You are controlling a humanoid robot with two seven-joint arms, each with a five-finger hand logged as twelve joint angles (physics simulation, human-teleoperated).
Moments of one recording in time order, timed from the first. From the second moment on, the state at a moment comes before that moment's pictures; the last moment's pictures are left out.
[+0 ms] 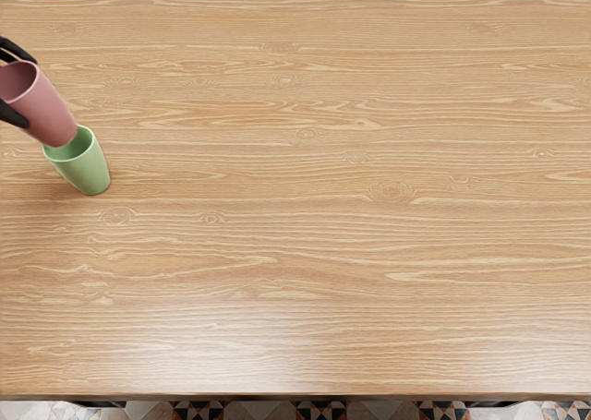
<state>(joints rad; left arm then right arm) -1.72 1.17 0.45 -1.61 0.56 0.23 0.29 -0.08 0.00 0.01 0.23 -0.04 0.18 -0.02</state>
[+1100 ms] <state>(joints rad) -1.70 1.19 0.40 -1.61 0.56 0.14 0.25 -0.08 0.00 0.01 0.23 -0.04 0.18 -0.02</state>
